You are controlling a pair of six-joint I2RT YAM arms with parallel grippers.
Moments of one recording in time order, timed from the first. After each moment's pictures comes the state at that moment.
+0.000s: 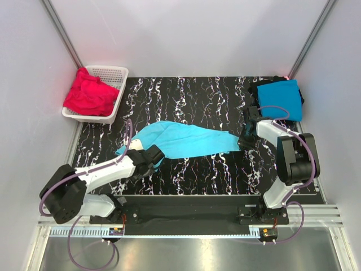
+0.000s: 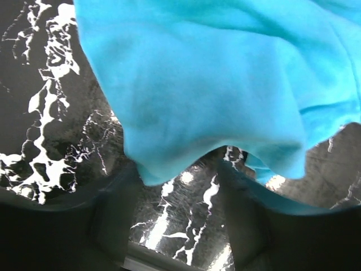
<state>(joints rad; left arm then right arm) -0.79 1.28 0.65 -0.77 -0.52 -1.18 0.13 1.70 0.99 -0.57 0.08 0.56</state>
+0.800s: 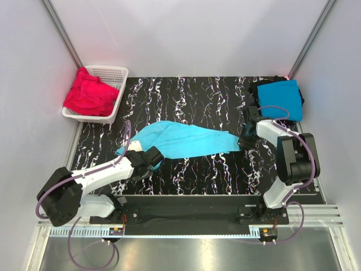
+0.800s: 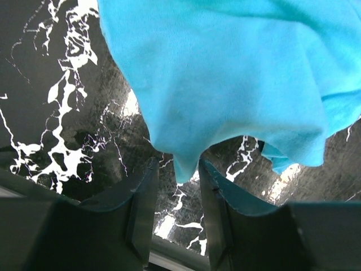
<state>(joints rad) -0.80 1.25 0.65 -0.84 -0.52 -1.19 0.13 1.70 0.99 -0.57 0.08 0.56</state>
